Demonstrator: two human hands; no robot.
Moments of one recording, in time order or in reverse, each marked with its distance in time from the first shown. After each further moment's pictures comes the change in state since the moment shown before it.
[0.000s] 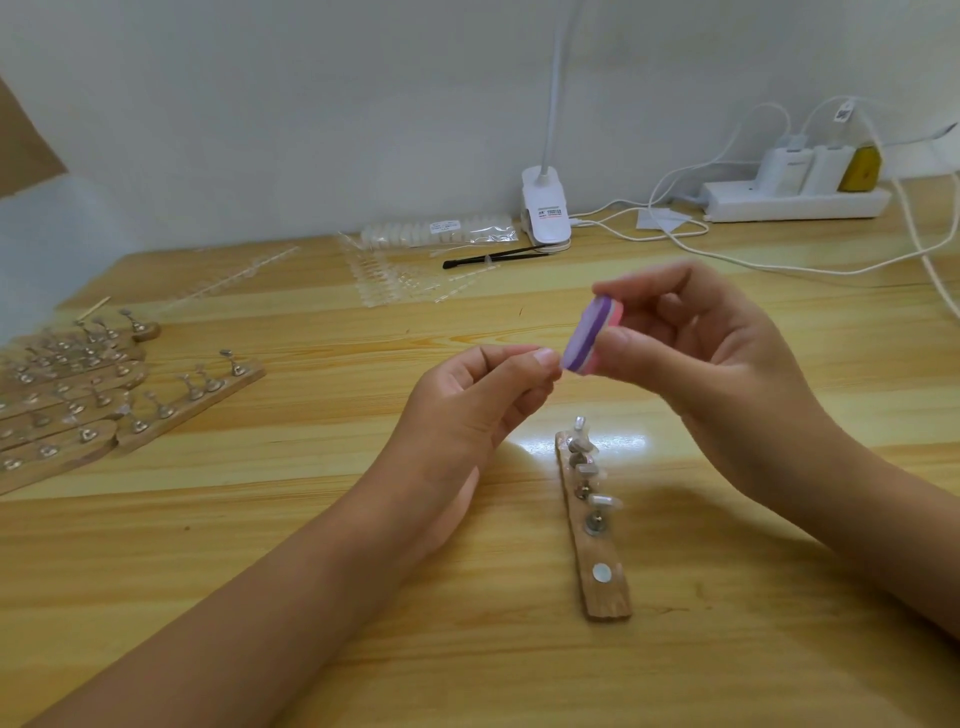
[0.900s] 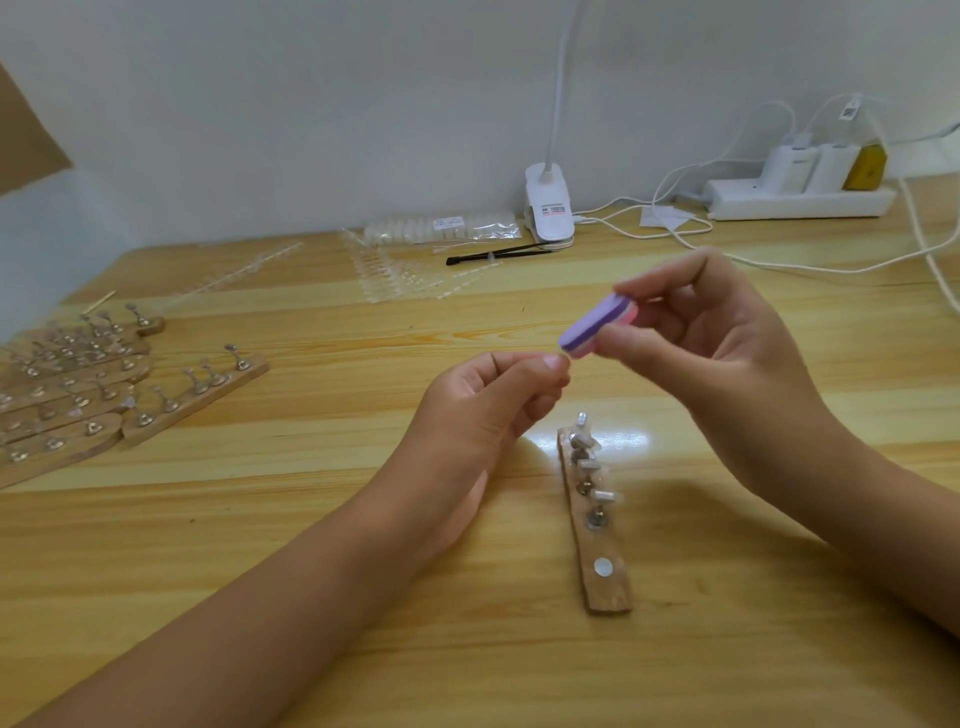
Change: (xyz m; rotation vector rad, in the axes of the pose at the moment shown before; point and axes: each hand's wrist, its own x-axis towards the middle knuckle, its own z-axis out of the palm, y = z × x) left_hand 0.000 -0.005 0.002 0.004 0.015 -0.027; right_hand 0.002 -0.003 0.000 -0.041 0.091 -0.075
